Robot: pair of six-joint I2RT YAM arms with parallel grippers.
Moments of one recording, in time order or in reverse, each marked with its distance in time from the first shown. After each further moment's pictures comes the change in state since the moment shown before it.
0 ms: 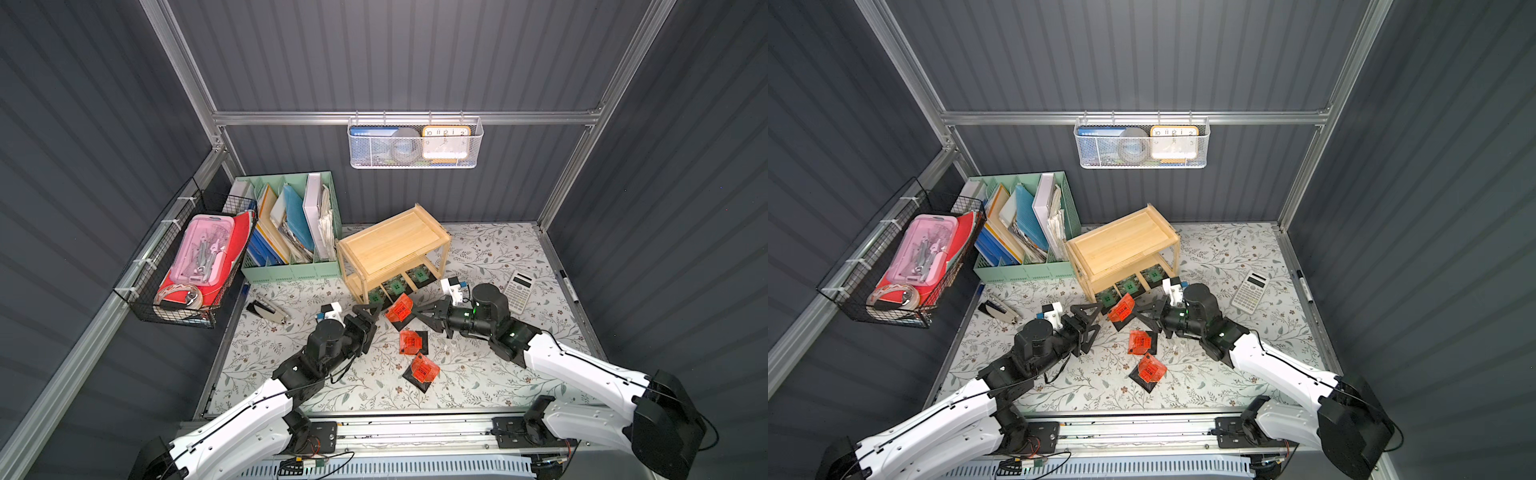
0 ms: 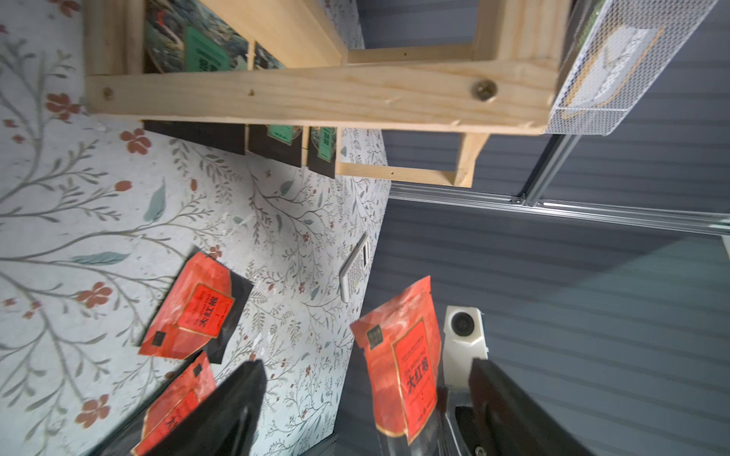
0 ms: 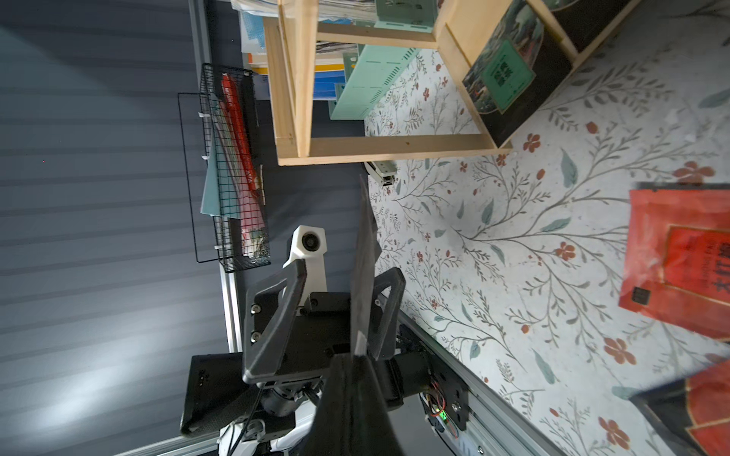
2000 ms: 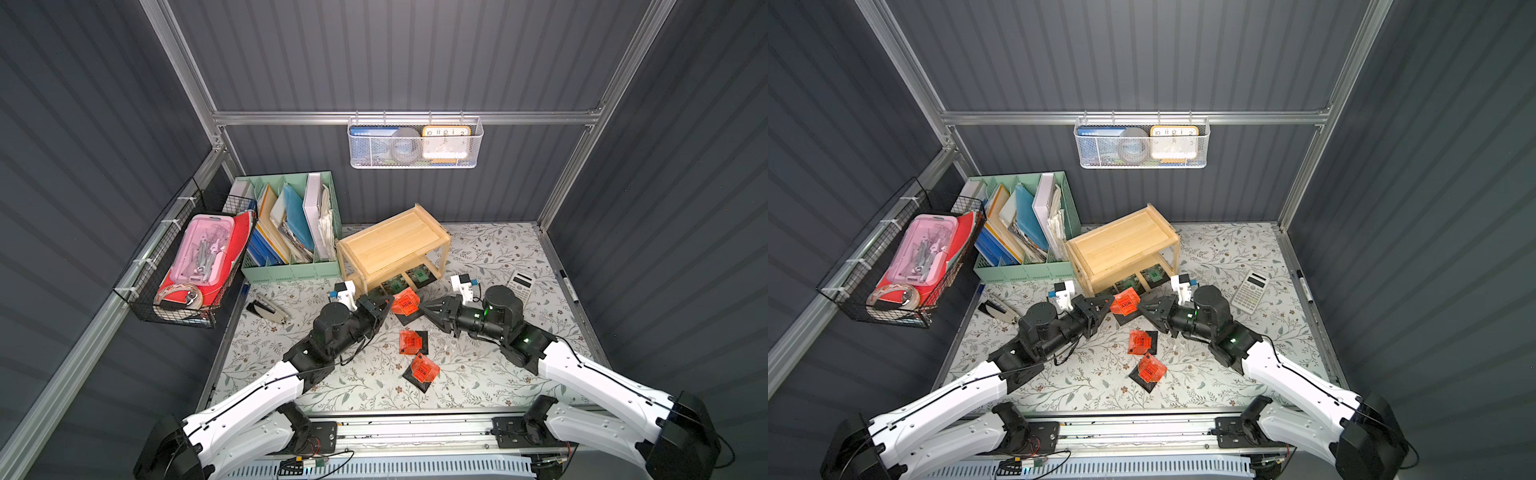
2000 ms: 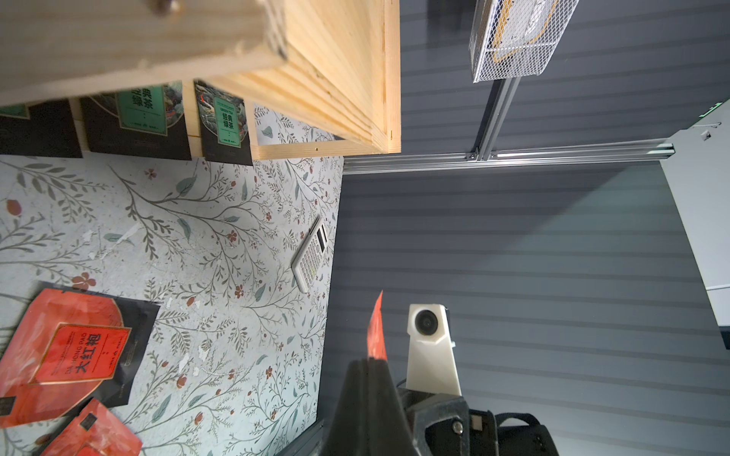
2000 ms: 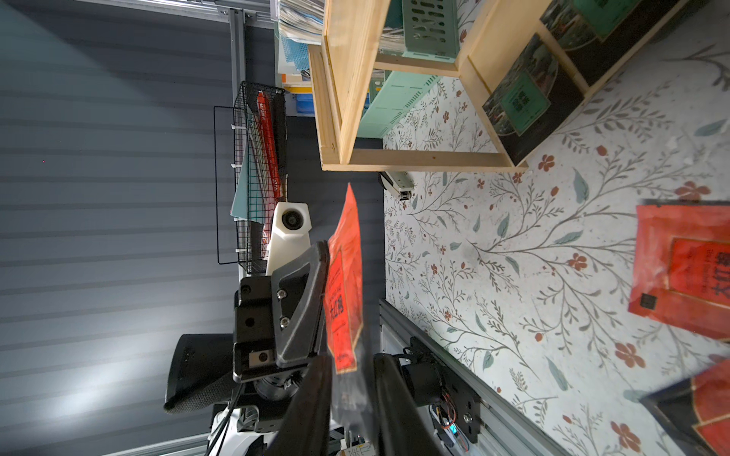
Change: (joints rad) left arm 0.001 0.150 0.137 0.121 0.092 0.111; right arm -0.005 -0.114 0.000 -0.072 0.057 -0.021
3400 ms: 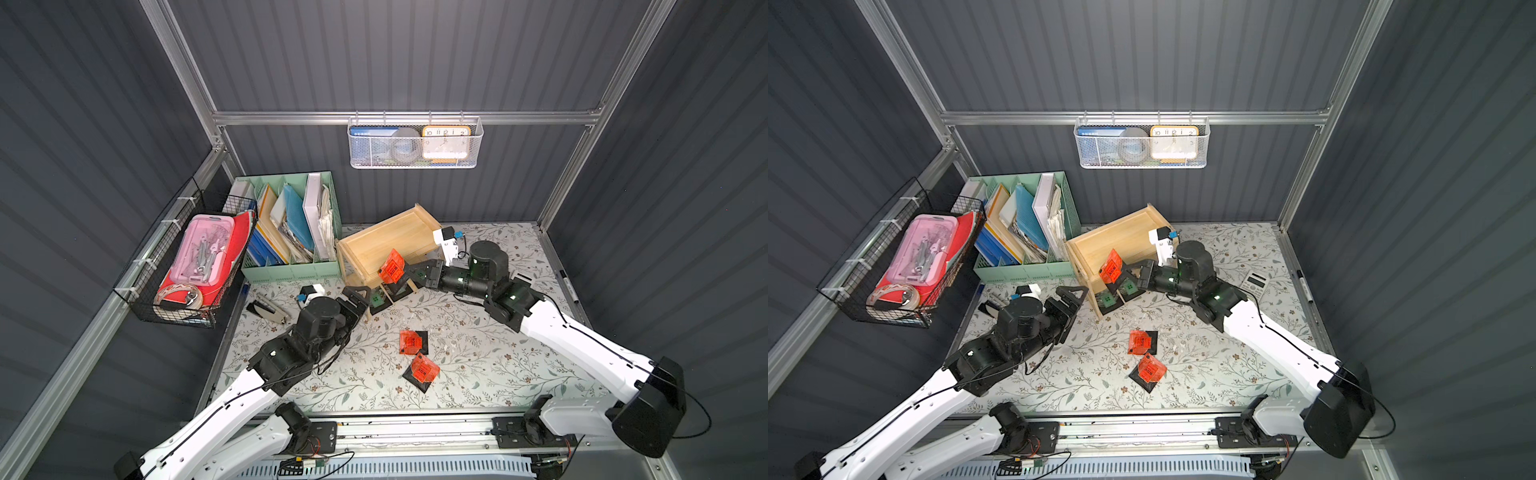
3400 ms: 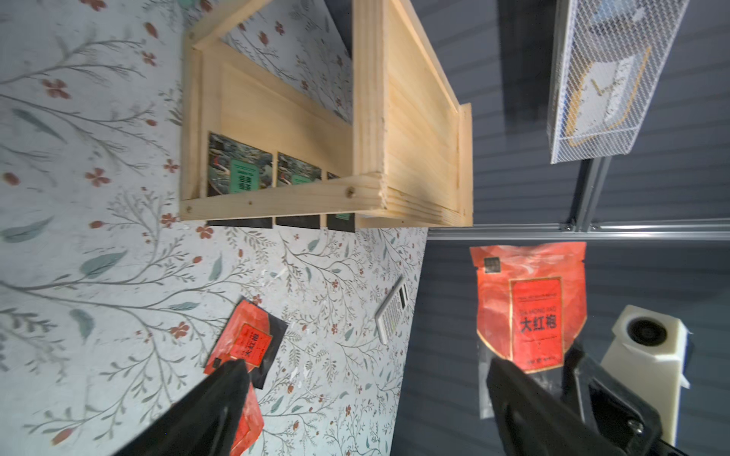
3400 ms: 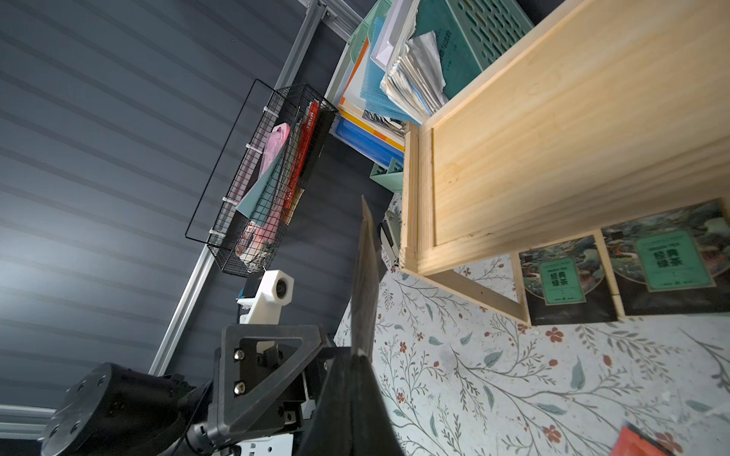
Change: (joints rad) left arm 0.003 -0.153 0.265 -0.752 -0.306 0.031; right arm -0.023 0.292 0.468 -0.164 -0.014 -0.506
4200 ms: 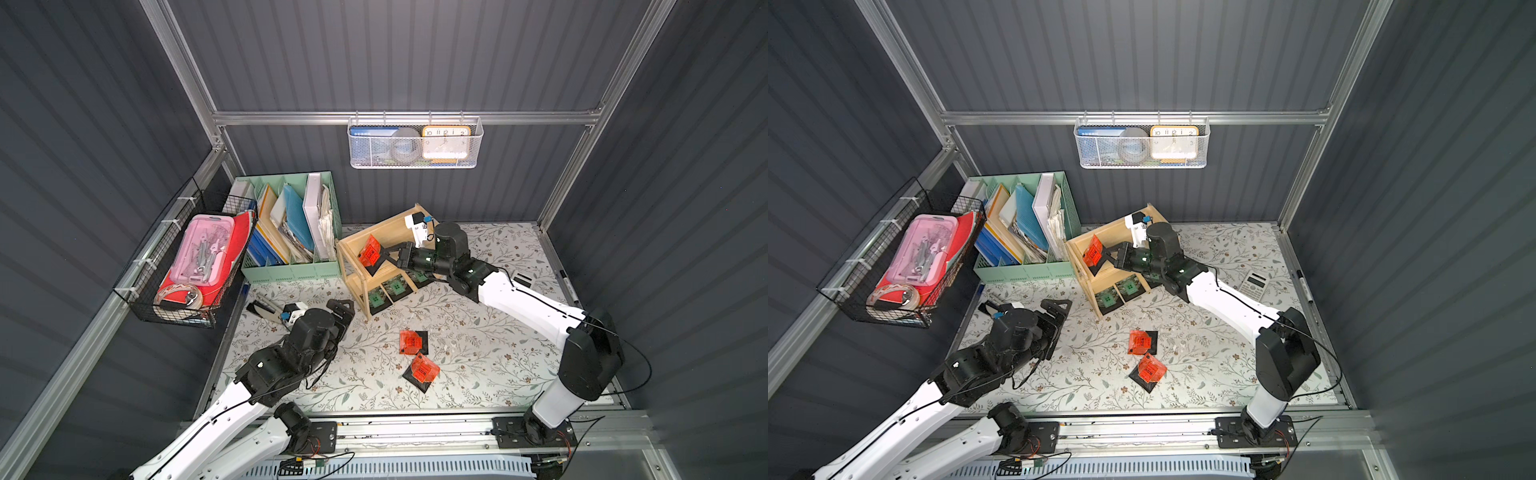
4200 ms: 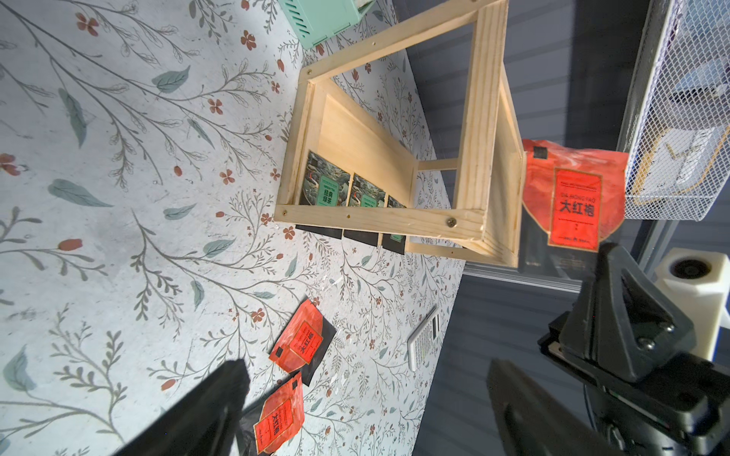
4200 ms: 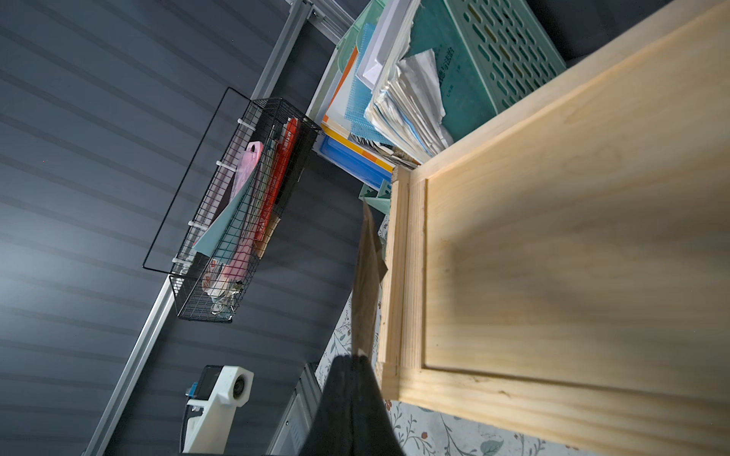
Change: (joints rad) left arm 0.000 -0.092 -0.030 -0.176 -0.073 -0.125; right arm 0.000 0.346 0.240 0.095 -0.014 -0.024
